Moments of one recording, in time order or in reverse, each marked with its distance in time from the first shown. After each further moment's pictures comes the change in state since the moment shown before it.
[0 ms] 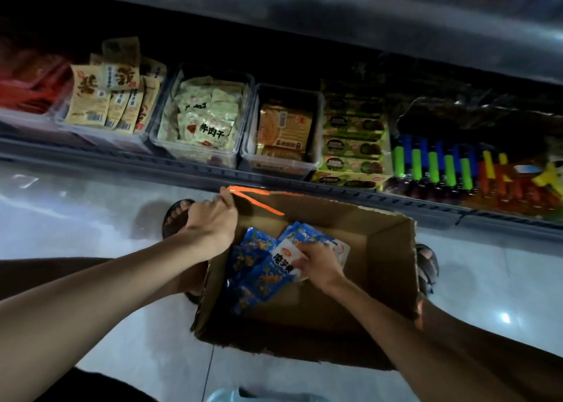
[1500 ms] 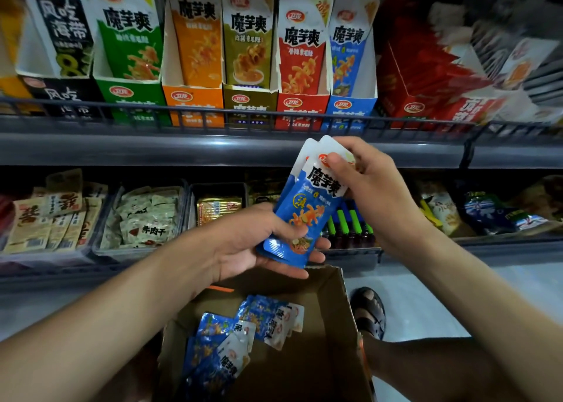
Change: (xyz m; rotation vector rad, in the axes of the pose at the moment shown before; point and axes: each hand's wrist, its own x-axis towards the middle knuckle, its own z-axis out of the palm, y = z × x) left_hand -0.123 0.067 -0.201 -1.651 -0.560 0.626; right_hand -0.157 -0.125 -0.277 0.610 0.656 -0.463
